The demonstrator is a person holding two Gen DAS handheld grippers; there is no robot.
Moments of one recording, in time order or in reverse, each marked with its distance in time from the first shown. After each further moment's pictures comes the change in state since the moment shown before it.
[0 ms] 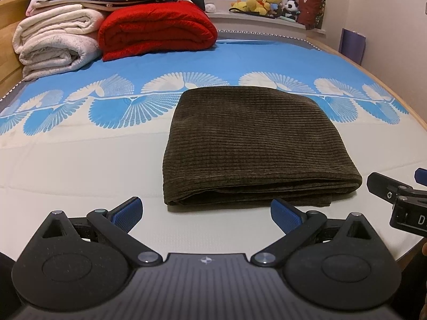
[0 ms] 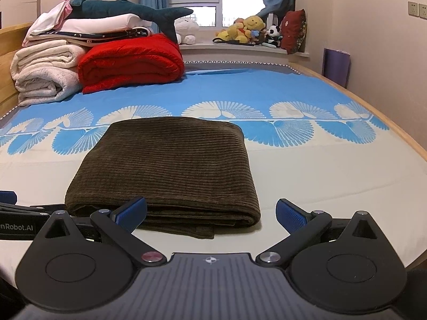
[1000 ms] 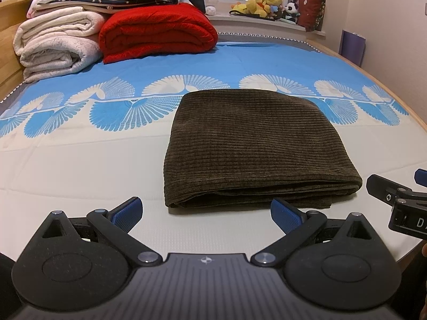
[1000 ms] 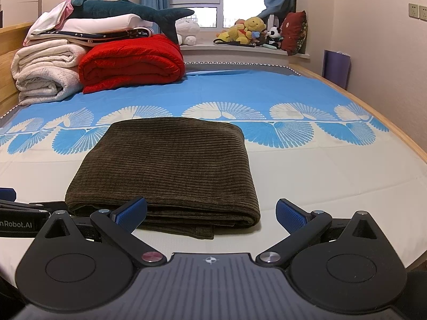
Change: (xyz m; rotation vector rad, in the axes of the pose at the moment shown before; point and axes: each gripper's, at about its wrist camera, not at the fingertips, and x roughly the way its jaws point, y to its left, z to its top) left arm -0.003 0.000 0.002 0.001 -0.007 0.002; right arm -0.001 0.000 0.000 -0.004 -0.003 0.001
